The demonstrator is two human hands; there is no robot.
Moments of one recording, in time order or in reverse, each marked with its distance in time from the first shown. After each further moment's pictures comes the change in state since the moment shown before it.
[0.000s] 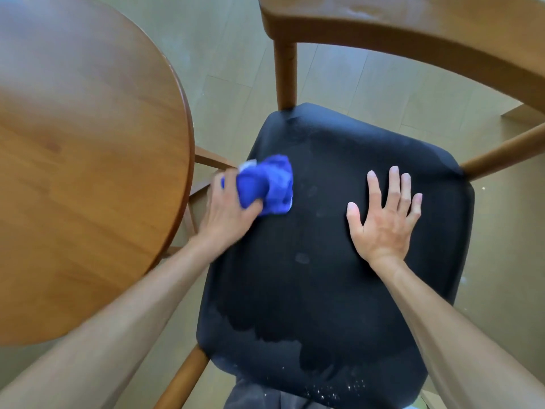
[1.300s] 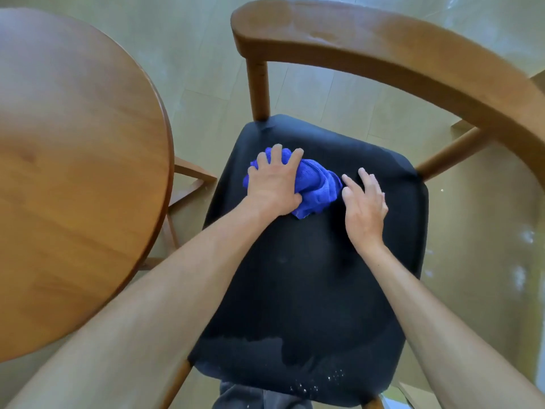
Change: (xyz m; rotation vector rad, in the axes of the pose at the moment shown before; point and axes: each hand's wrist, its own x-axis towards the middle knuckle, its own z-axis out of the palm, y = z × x) left_hand 0.018 0.116 0.028 0.459 -0.216 0.330; right_hand 0.020 -0.004 -0.047 0.587 -0.160 0.229
